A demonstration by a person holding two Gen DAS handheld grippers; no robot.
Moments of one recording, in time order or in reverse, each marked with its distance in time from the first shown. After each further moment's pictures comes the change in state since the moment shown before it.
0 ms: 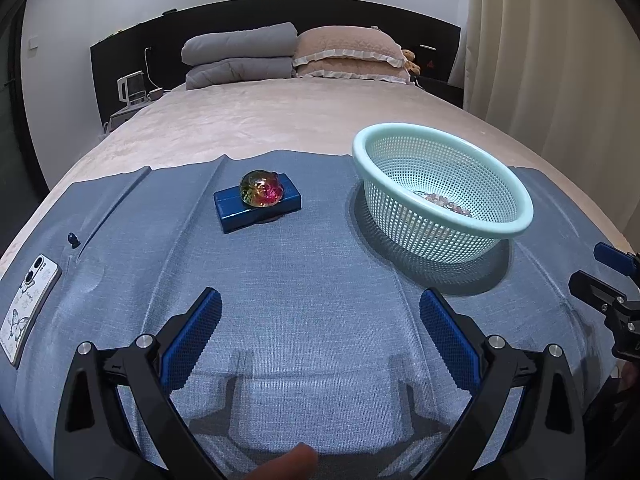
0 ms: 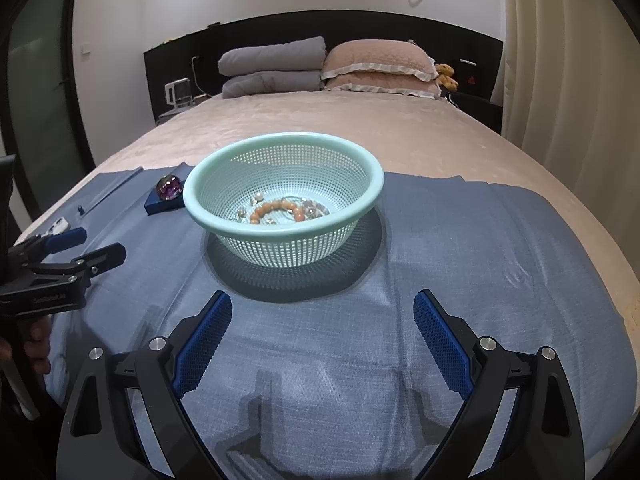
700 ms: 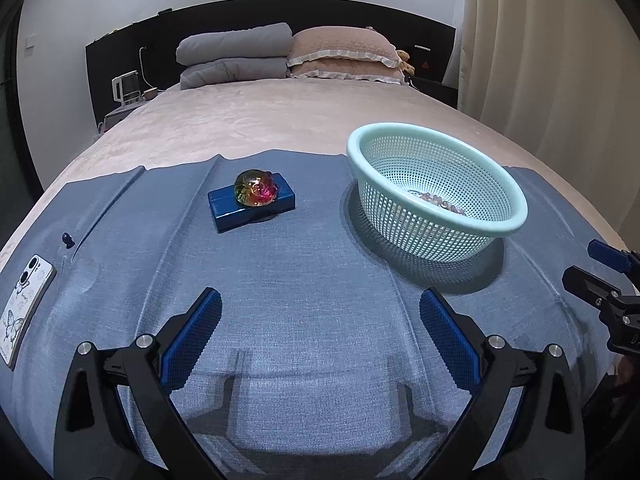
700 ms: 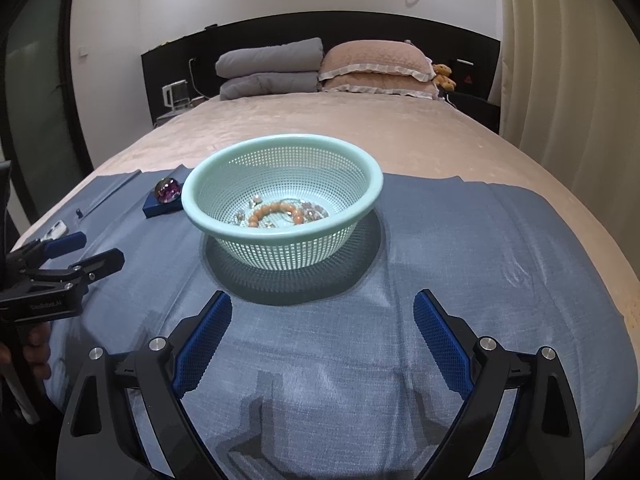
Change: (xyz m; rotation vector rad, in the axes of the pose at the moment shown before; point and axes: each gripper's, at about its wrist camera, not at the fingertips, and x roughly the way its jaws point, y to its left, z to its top) left arm 0.000 0.001 -0.001 0.001 -0.003 -0.025; right arm 0.001 0.001 0.000 0.008 -0.002 -0.003
